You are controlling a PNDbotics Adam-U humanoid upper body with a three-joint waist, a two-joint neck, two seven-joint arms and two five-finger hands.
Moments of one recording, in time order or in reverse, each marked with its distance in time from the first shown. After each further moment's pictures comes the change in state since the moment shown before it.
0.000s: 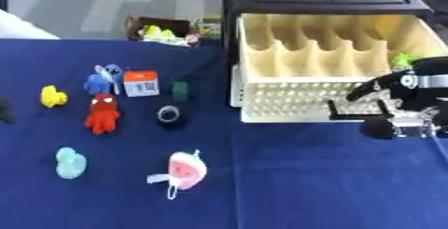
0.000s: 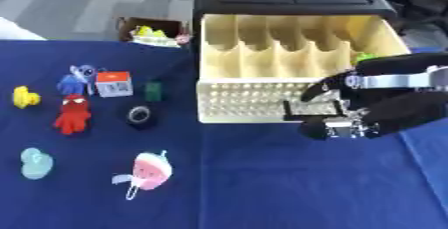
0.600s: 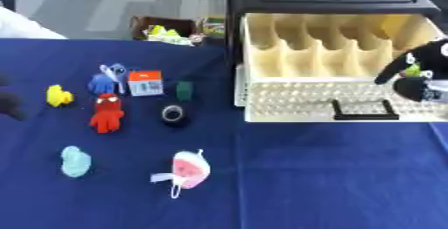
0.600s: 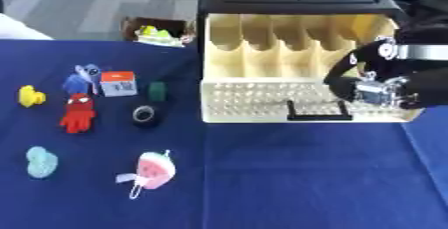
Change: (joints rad) left arm 0.000 0.001 0.001 0.000 0.000 -0.012 0.012; right arm 0.016 0.067 -0.161 -0.001 -0.134 -0.097 -0.175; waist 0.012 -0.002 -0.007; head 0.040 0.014
